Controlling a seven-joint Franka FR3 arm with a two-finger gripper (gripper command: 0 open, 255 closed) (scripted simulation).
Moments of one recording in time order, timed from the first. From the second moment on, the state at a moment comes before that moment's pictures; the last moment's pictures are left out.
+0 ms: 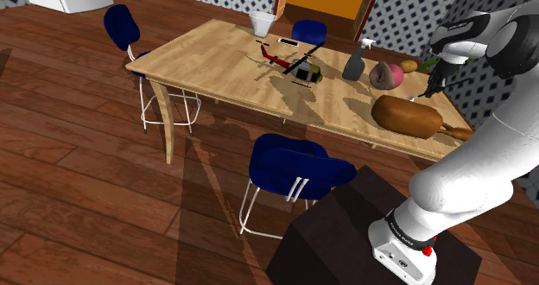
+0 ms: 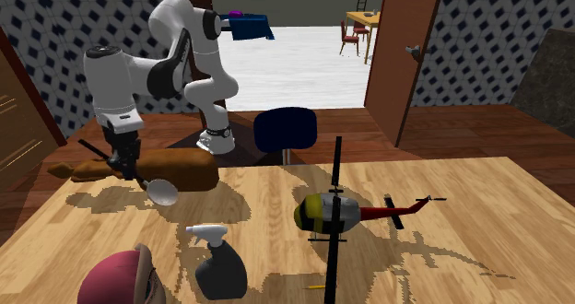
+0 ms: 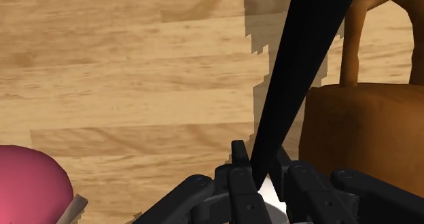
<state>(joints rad) -0.48 0.09 -0.63 -1.90 -0.05 2.09 -1.73</state>
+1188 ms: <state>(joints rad) -0.50 0.17 -0.62 -2.03 0.02 2.38 -1.76</state>
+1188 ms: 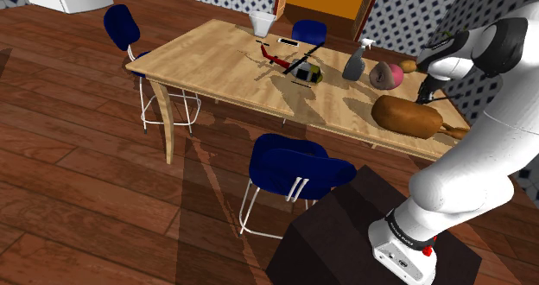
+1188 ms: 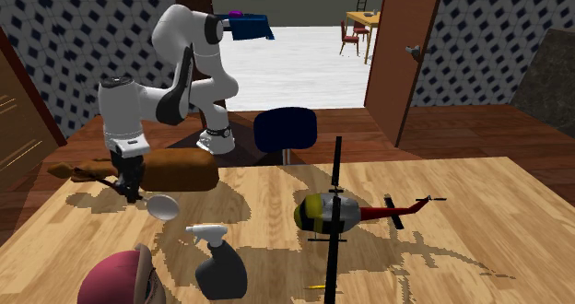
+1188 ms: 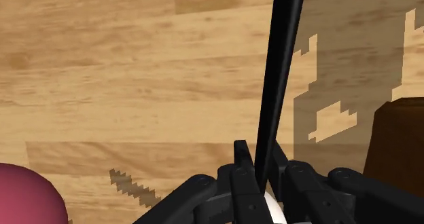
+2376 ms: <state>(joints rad) -0.52 0.24 -0.60 -2.08 0.06 2.39 -1.79</state>
